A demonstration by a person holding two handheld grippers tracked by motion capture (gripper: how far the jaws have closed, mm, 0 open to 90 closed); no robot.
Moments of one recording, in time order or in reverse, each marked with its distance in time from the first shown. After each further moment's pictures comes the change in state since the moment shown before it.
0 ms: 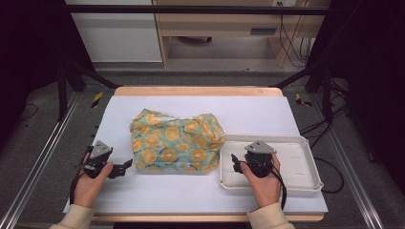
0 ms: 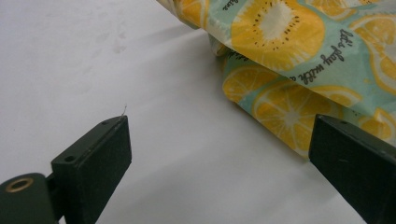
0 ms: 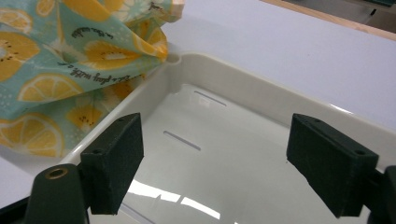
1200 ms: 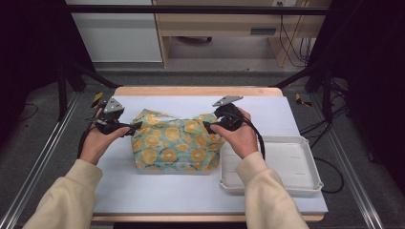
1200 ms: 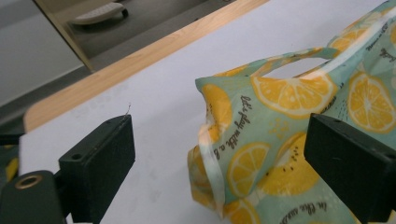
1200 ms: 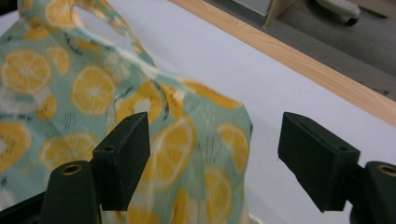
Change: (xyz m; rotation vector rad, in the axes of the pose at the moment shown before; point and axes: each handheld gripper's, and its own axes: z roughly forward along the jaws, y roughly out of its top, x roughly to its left) left arm 0.029 0.124 0.040 -0.030 -0.042 0.149; right arm 0.021 0.141 0.058 0.057 0.234 -0.124
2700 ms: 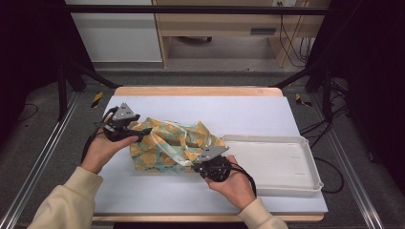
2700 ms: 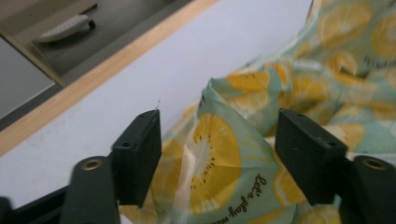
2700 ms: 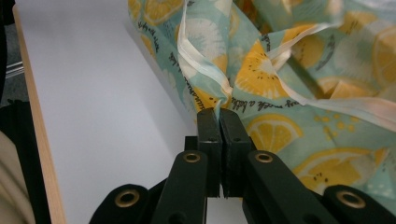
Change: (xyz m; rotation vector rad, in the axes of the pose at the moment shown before) left arm -0.056 0.016 -0.023 0.037 -0.082 0.150; right arm 0.100 -0.087 -0.022 0.014 0.296 -0.182
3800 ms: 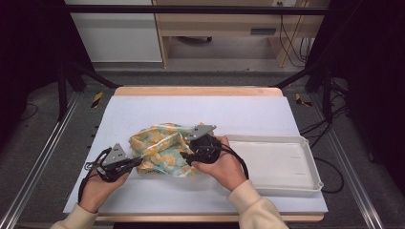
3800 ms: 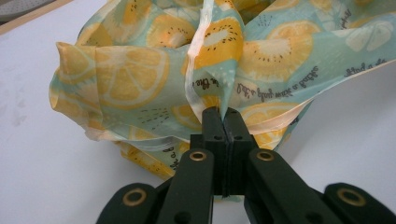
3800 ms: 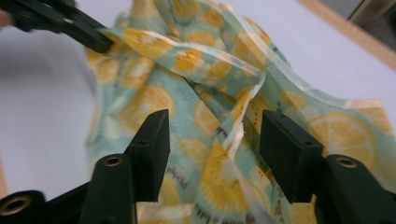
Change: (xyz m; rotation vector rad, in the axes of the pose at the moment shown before) left arm -0.052 -0.095 -0.018 -0.040 -0.091 -0.059; right arm -0.015 0.061 0.008 0.025 -0.094 -0.004
